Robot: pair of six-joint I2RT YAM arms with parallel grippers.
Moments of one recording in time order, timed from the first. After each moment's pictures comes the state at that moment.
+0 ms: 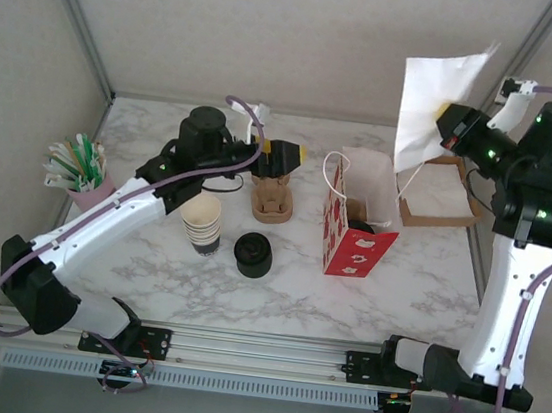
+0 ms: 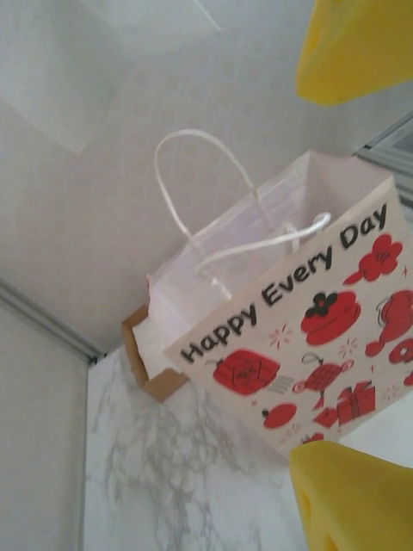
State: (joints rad) left arm -0.60 1.37 1.30 -0.13 0.42 -0.62; right arm -0.09 1.25 1.91 -0.90 -0.63 0.45
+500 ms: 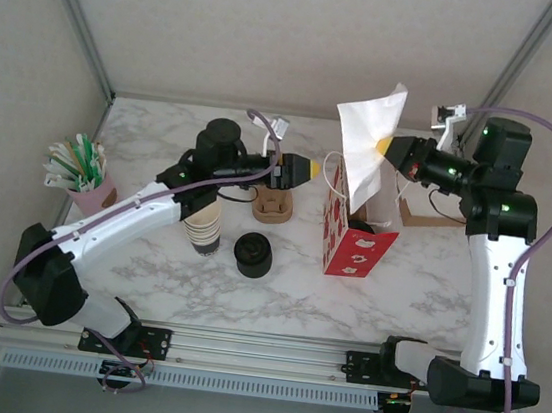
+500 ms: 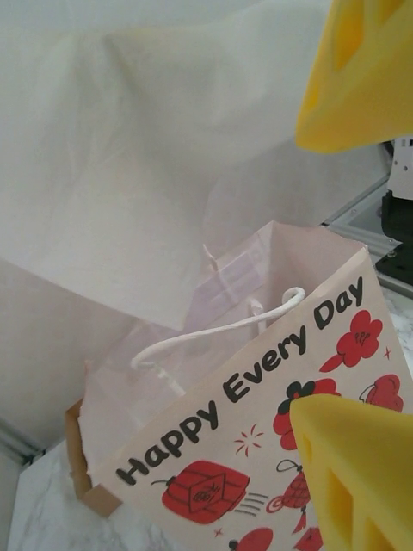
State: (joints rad) left arm -0.65 1.45 1.24 0.05 0.58 -0.76; right arm 0.03 1.21 1.62 -0.86 -0.94 0.51
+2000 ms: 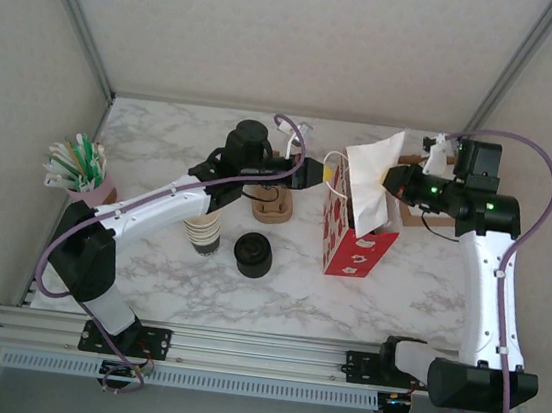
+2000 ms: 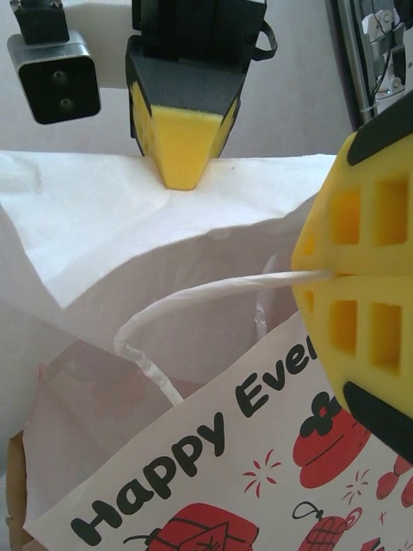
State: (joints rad) left arm -0.67 1.63 1.32 0.13 0.64 -0.83; right arm 0.03 1.20 1.47 -1.04 -0.60 0.33
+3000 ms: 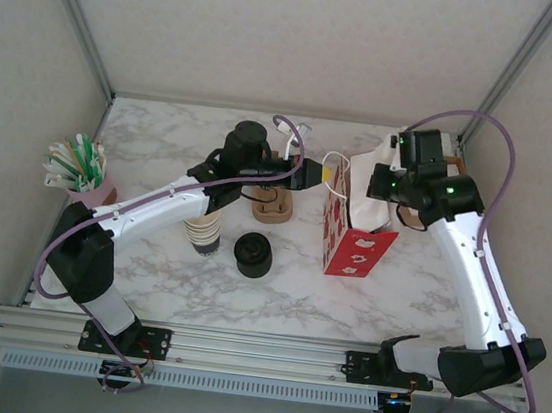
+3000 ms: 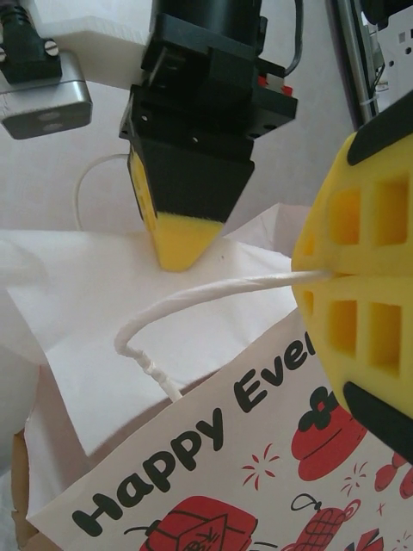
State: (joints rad) left arm -0.67 1.62 1.31 0.13 0.63 -0.81; right arm 0.37 1.31 1.54 -1.08 0.08 0.32
